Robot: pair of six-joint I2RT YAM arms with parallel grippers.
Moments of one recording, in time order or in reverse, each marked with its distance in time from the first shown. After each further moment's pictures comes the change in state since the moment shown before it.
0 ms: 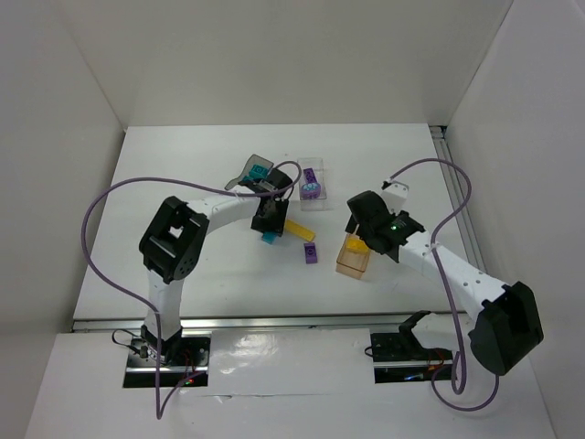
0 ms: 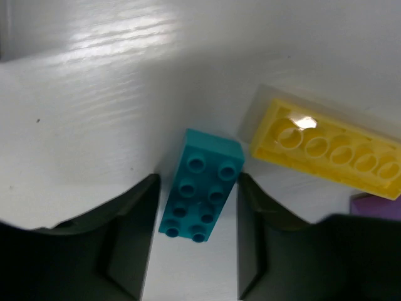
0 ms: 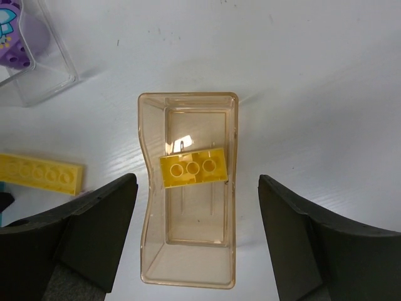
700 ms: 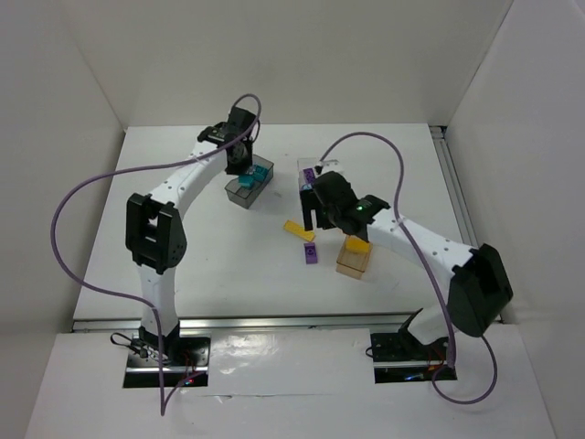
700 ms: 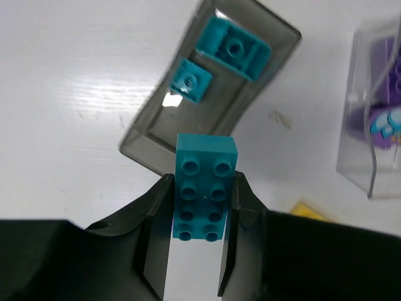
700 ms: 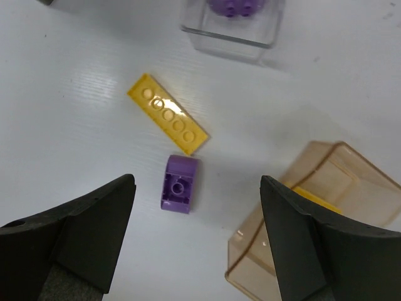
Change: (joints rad) left arm 0.208 0.024 0.455 -0.236 -0.093 0.056; right arm 0.139 0.208 0.249 0.102 -0.295 -0.402
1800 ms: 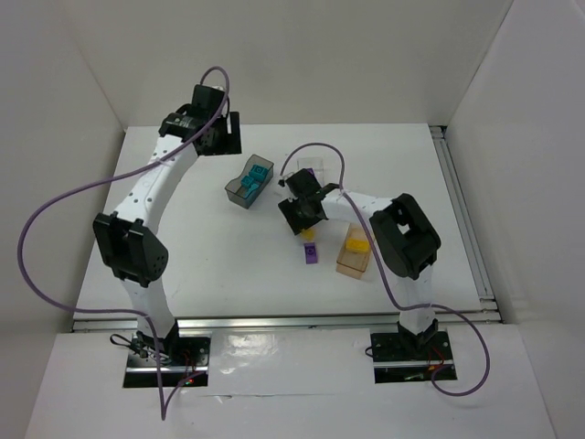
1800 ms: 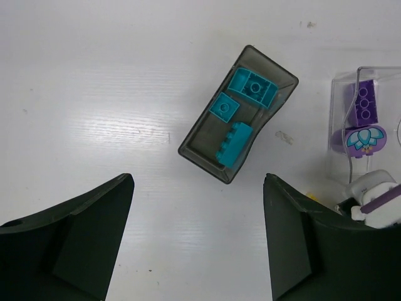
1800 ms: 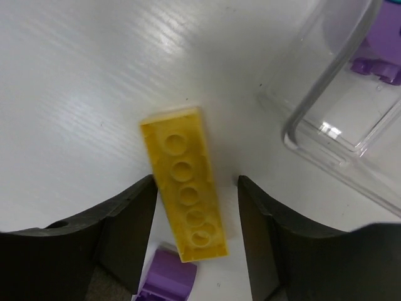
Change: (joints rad) left arm 0.104 -0.132 0.108 -0.059 0.002 0.074; right arm -0.039 0.579 0.247 0.100 -0.259 -0.353
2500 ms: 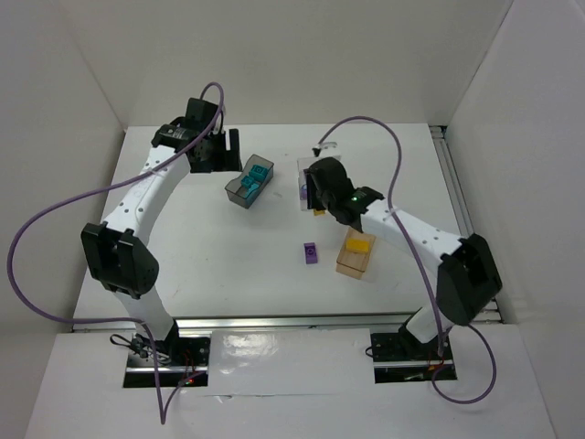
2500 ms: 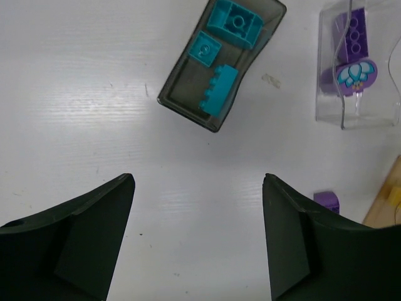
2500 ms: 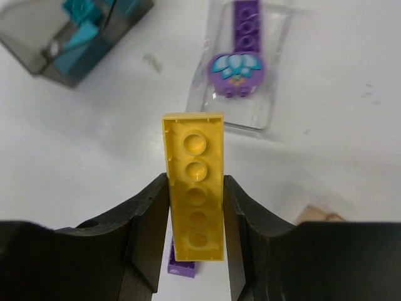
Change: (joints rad) left arm 0.031 -0.125 -0.161 -0.029 0.158 -0.002; right arm 0.014 -0.392 -0.135 0.094 0.243 0.228
